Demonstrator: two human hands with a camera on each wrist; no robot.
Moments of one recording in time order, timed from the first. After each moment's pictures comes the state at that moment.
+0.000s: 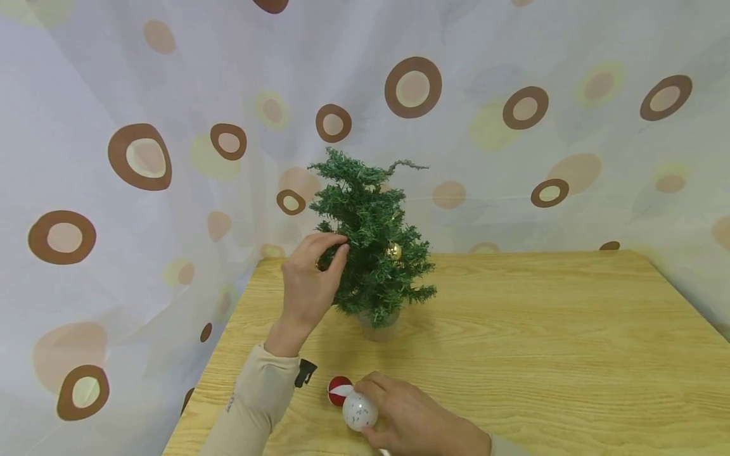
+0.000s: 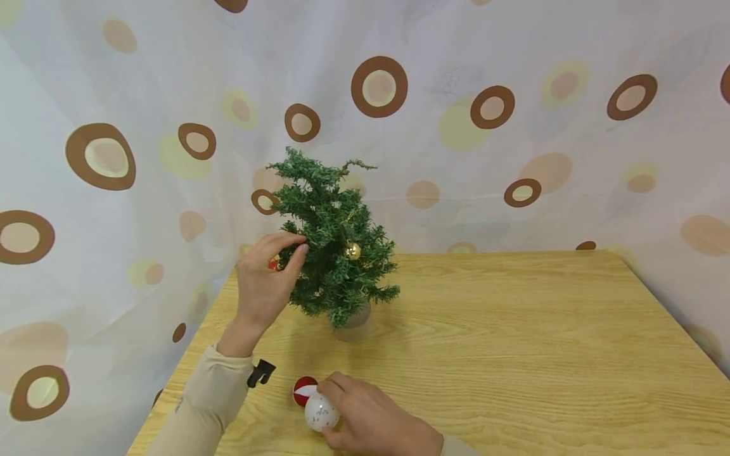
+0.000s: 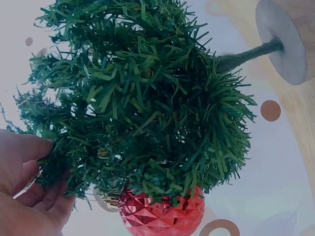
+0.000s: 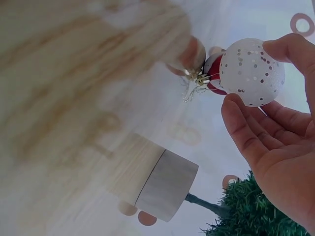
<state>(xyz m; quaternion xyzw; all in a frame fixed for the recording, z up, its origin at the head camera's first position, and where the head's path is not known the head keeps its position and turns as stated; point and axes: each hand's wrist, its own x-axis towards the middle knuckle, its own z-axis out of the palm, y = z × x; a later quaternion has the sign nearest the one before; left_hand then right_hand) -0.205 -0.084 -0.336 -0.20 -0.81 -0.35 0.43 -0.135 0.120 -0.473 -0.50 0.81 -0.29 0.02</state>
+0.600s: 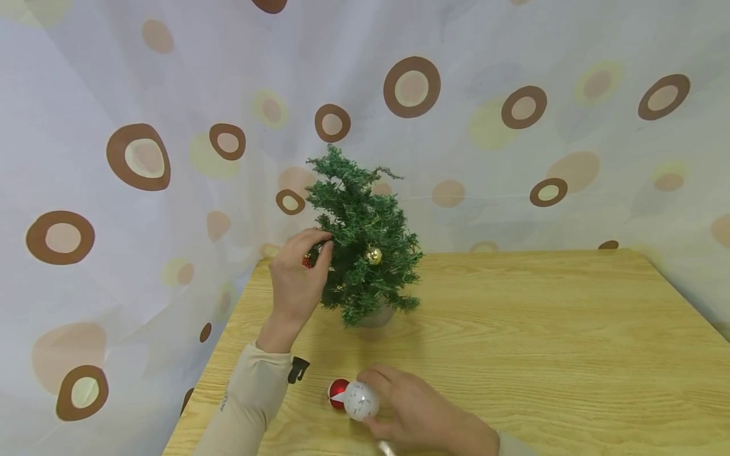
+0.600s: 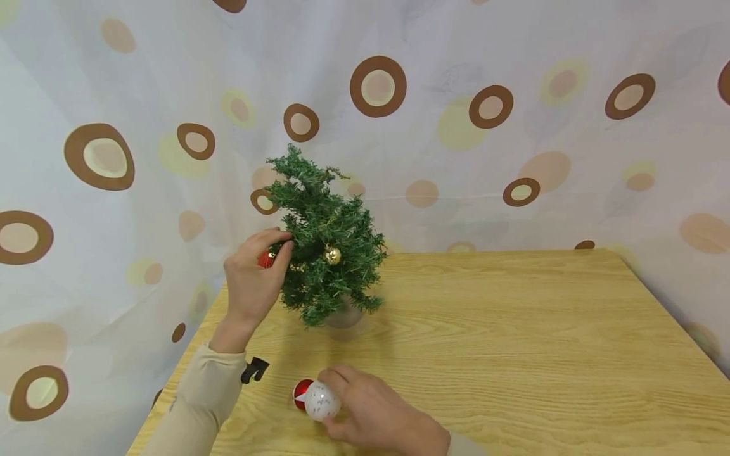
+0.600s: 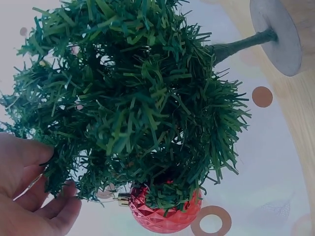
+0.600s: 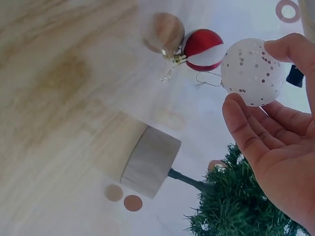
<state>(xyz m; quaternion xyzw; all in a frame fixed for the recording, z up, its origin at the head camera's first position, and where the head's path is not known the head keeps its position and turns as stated) -0.209 -0.097 -0.336 -0.16 -0.80 -0.36 0.45 -0.133 0.128 -0.457 -0.49 0.82 -0.28 -0.04</state>
